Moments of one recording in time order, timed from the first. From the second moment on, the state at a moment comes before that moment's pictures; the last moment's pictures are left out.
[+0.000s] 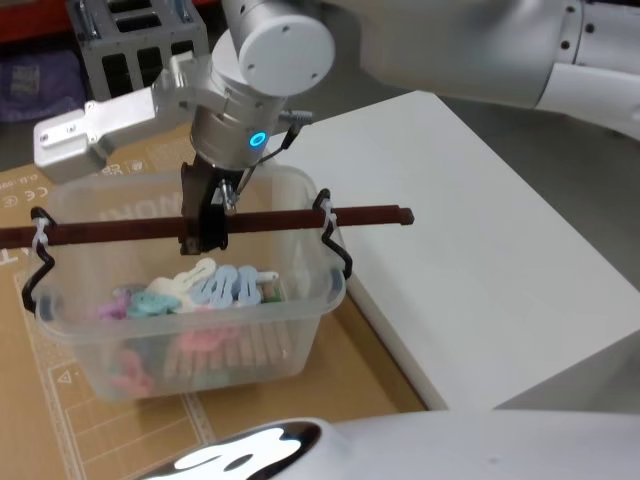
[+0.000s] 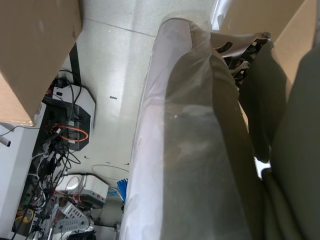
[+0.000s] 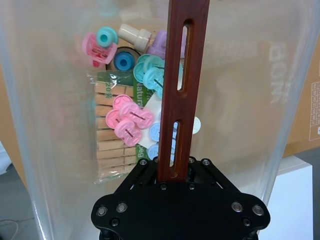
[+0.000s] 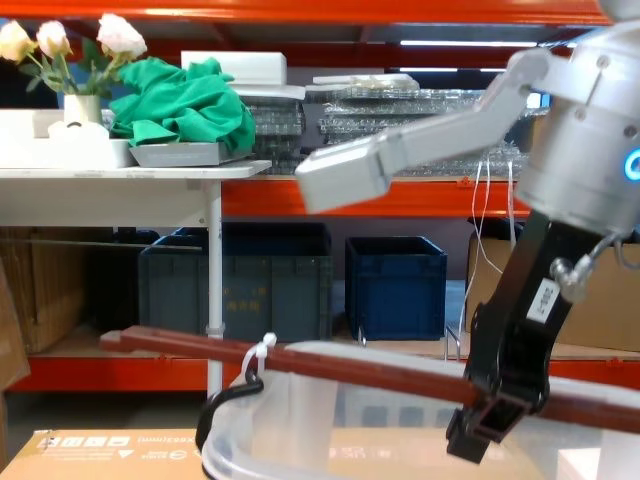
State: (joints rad) left arm -1.47 0.97 1.56 -0.90 0.05 0.15 -1.47; right arm 1.28 0.58 -1.40 -1.54 -0.38 -0.46 1.18
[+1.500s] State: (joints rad) left arm -1.47 0.97 1.56 -0.90 0.05 0.15 -1.47; right arm 1.36 0.63 -1.29 -1.38 -0.20 -0.39 1.28
